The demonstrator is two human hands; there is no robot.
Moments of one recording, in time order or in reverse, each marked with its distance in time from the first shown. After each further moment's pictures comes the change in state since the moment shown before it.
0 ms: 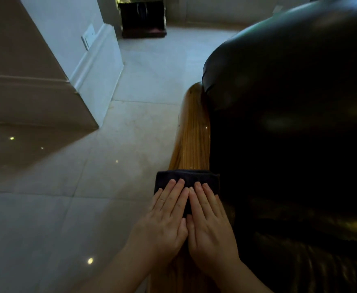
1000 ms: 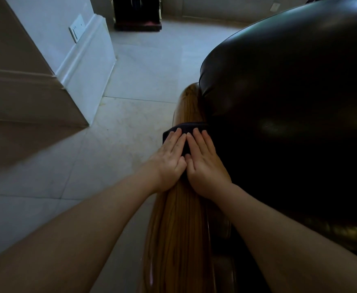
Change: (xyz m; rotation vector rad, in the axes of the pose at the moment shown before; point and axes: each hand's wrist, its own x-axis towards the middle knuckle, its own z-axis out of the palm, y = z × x) left_hand 0.149 -0.066 -0.007 -0.304 -0.238 -0.180; right_hand 0.155 0.043 -0.016 0.001 -0.120 -0.012
